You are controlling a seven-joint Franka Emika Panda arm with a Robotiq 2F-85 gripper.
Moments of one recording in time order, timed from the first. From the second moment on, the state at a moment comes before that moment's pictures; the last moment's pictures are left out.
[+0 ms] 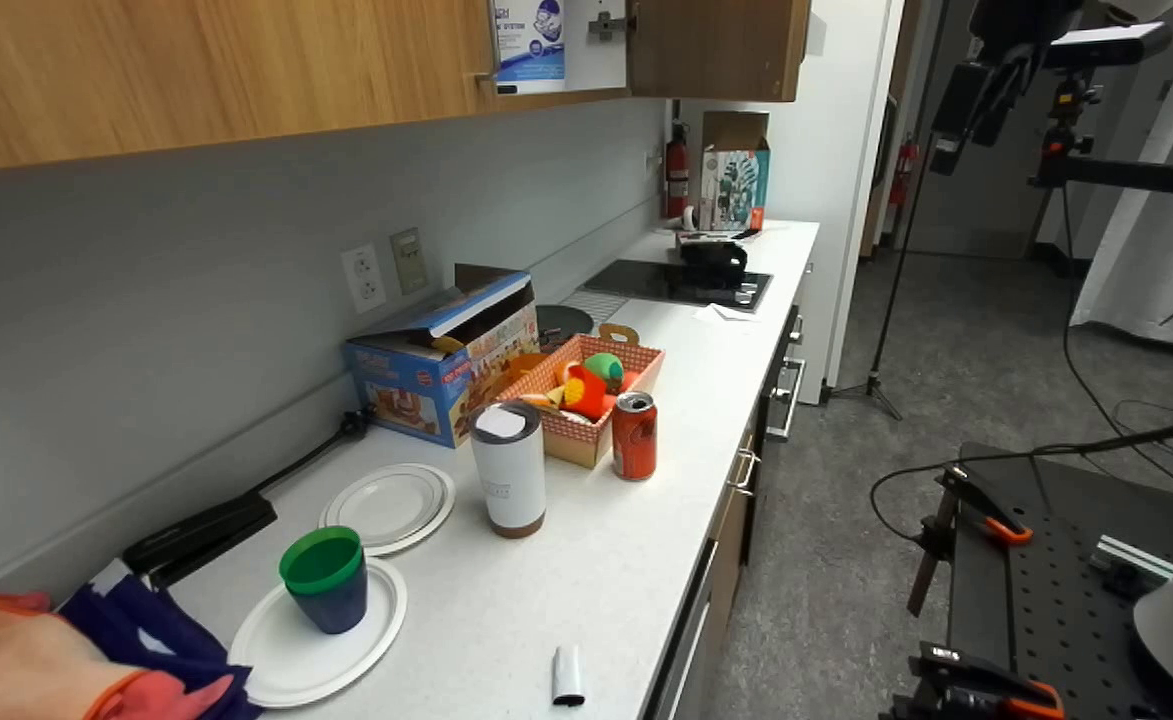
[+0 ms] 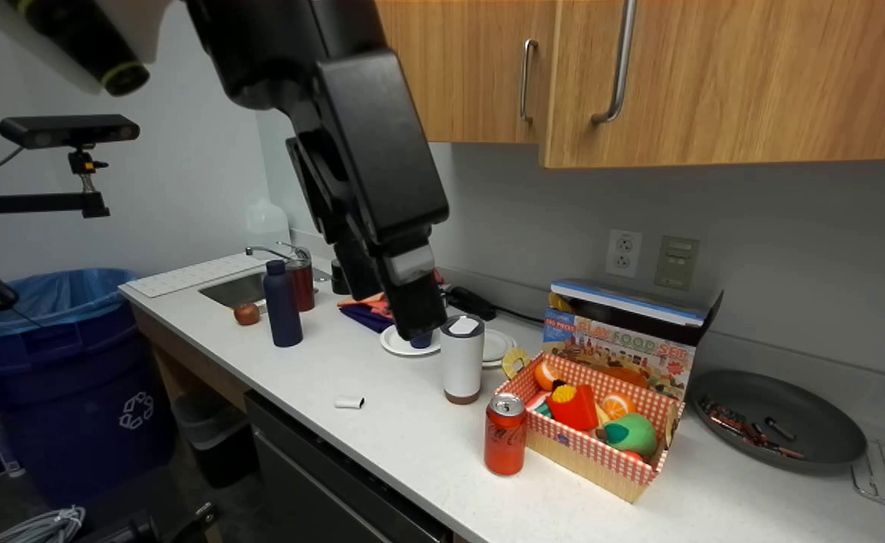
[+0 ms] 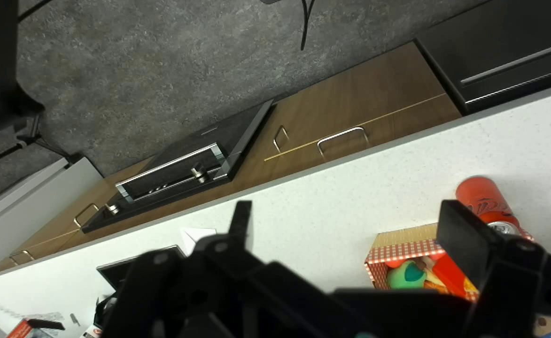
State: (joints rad) arm -0.31 -0.92 -0.12 -2.67 -0.33 1.98 0.03
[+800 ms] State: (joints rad) arm -0.22 -0.95 -0.10 -2.63 -0.24 1.83 0.02
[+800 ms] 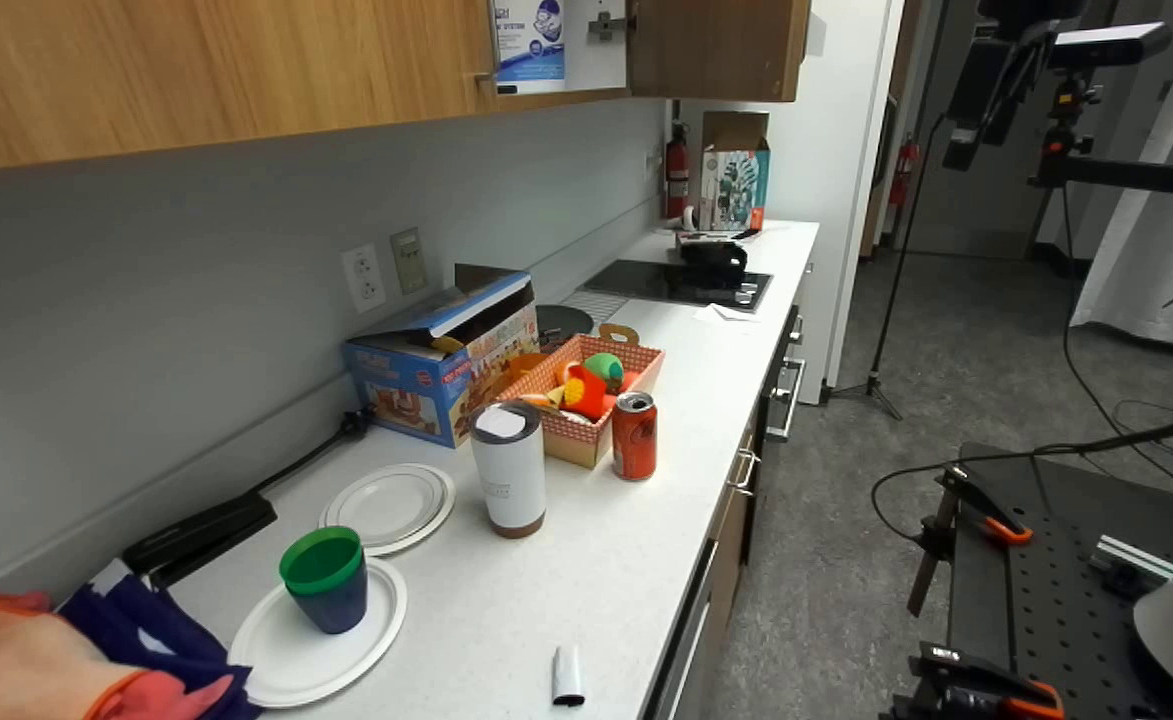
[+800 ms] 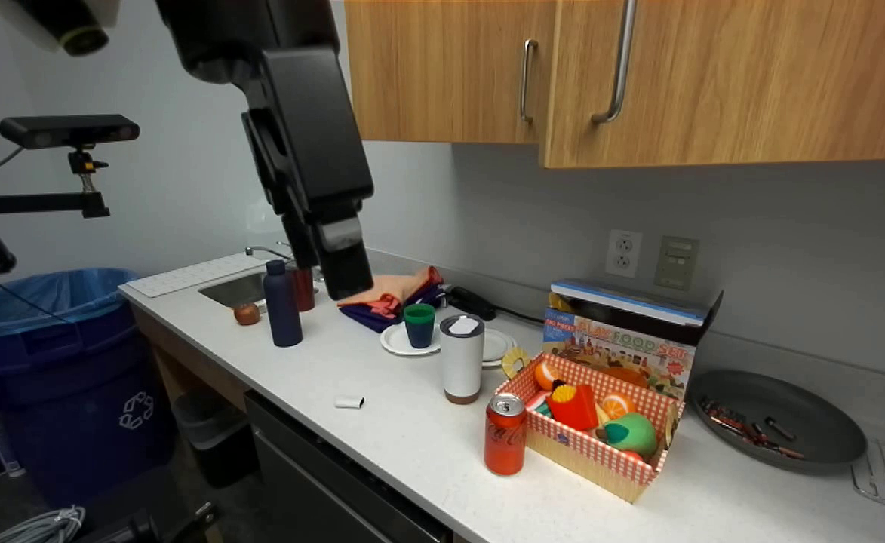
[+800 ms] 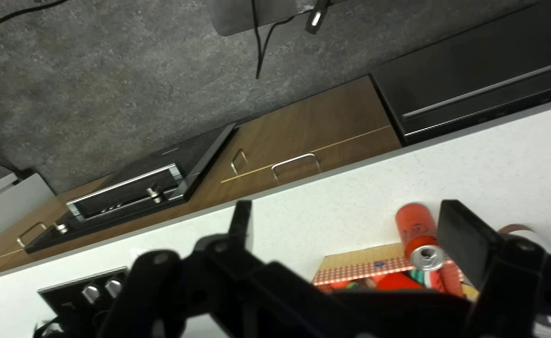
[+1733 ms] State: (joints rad) arm 0.01 -0.94 -0.03 -2.55 0.08 2.05 0.02
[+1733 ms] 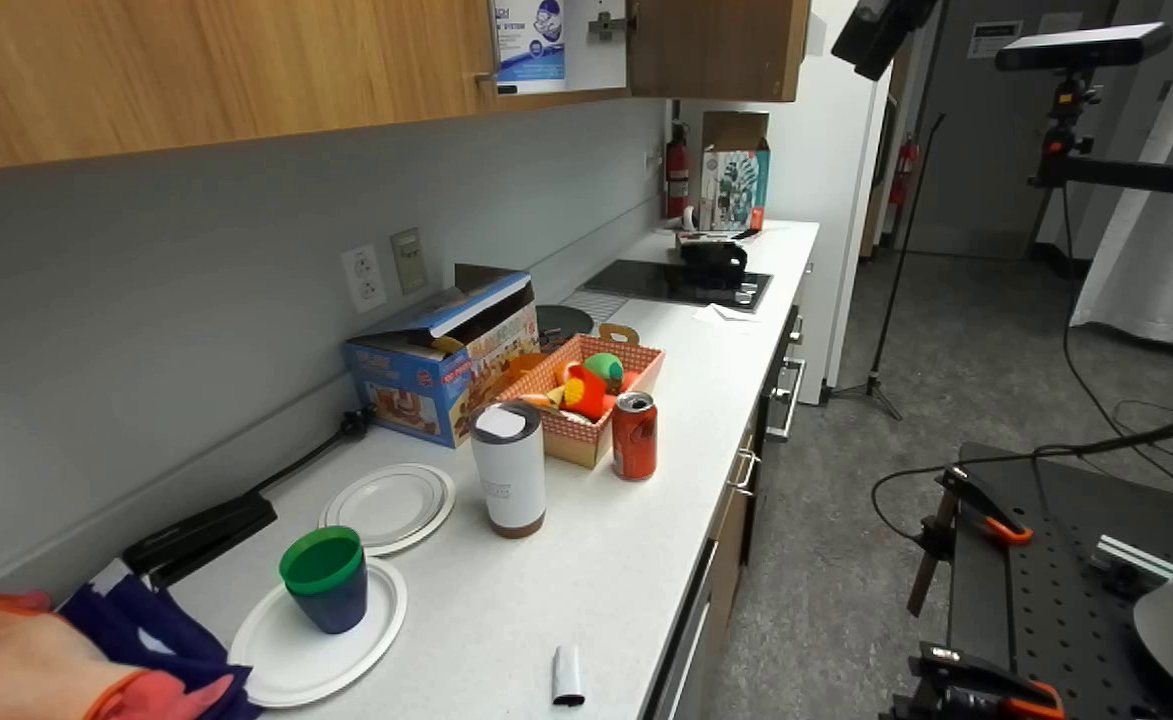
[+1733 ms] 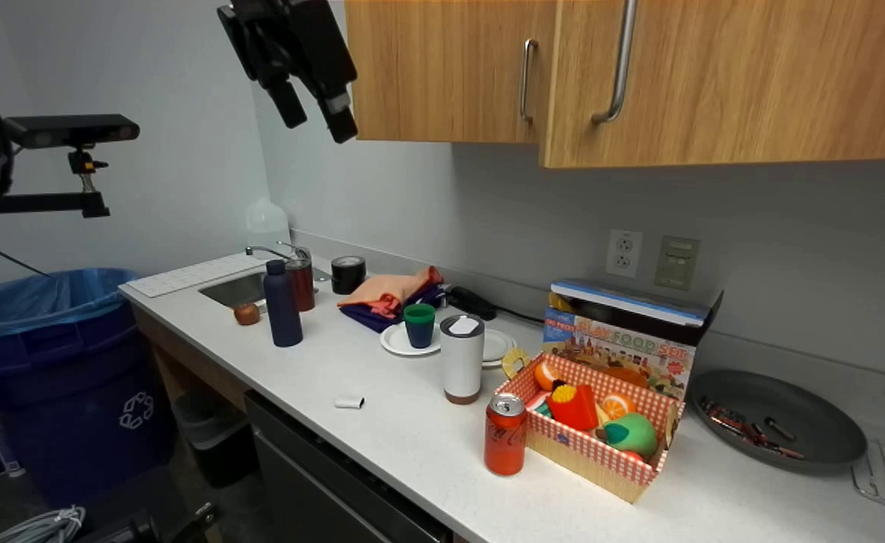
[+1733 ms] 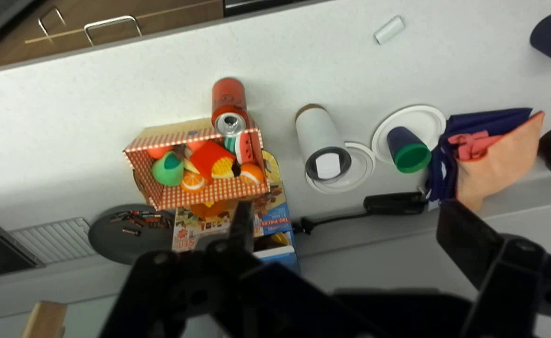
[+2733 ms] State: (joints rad) arm 0.00 -0.79 0.00 -2.51 0.09 2.36 0.18
